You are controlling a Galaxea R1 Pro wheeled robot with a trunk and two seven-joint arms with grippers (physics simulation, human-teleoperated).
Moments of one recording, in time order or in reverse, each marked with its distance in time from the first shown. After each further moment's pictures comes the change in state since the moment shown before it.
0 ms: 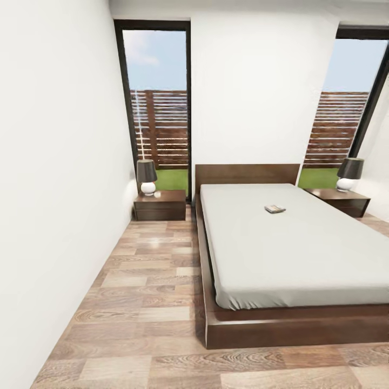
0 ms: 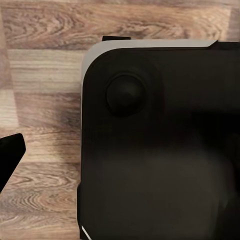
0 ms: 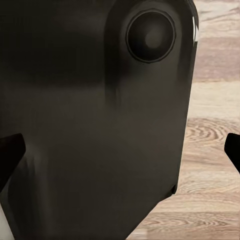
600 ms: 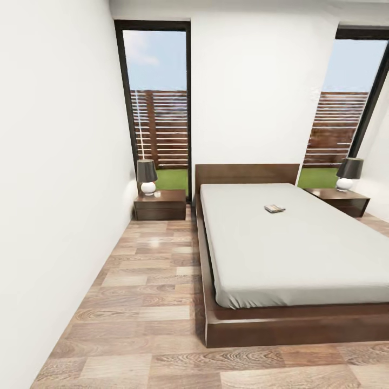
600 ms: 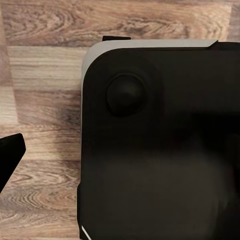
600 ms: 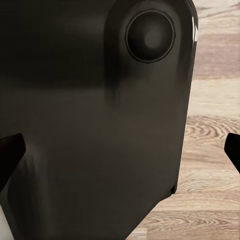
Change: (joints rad) left arm 0.000 0.000 0.000 0.000 0.001 0.000 0.000; right arm 0.000 -0.001 -0.001 0.000 0.000 0.000 0.000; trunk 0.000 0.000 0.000
